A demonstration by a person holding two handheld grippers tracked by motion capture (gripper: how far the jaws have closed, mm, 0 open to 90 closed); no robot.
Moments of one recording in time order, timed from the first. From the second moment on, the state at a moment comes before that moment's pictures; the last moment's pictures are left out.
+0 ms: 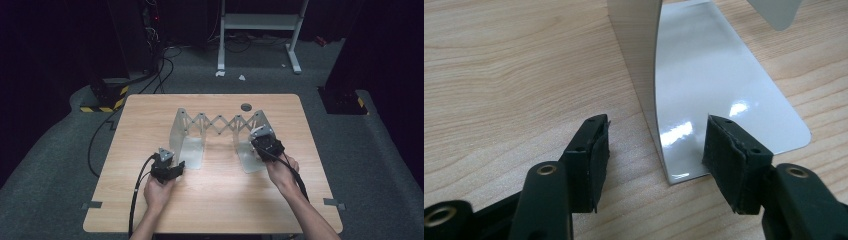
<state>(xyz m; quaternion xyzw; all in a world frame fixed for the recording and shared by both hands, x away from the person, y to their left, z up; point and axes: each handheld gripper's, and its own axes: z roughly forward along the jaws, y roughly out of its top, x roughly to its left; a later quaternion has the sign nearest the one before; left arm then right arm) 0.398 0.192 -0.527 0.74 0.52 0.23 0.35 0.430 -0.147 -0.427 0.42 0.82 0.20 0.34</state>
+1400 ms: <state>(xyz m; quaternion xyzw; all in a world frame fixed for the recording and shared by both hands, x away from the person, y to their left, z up) 0.398 0.192 -0.527 0.74 0.52 0.23 0.35 0.415 -0.175 -0.474 0.44 0.83 0.21 0.28</state>
